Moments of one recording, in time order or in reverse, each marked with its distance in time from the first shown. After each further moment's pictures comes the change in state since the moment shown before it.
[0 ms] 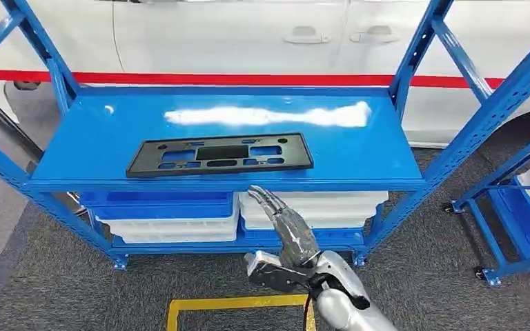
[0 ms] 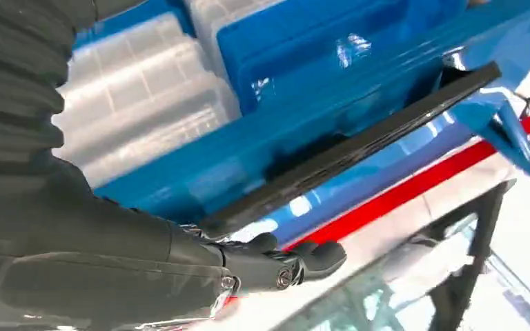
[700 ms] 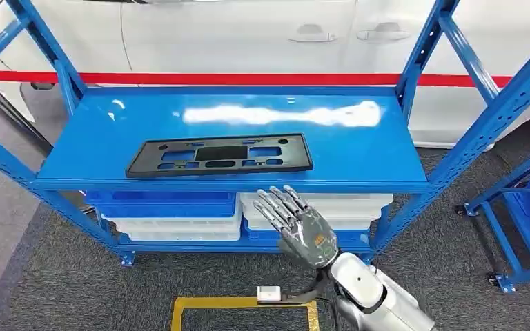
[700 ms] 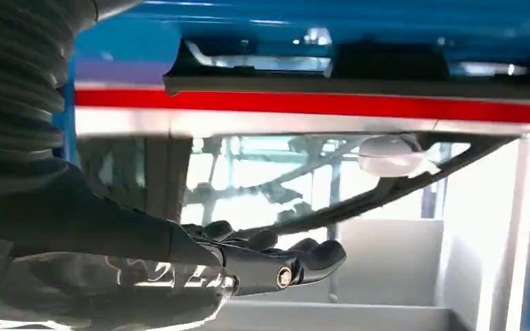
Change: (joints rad) left arm -0.009 -0.001 0.026 0.002 -0.046 -0.061 -0.001; right arm -0.090 -0.207 0.143 0.072 0.659 -0.357 0.095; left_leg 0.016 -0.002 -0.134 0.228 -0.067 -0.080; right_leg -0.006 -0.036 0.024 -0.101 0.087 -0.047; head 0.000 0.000
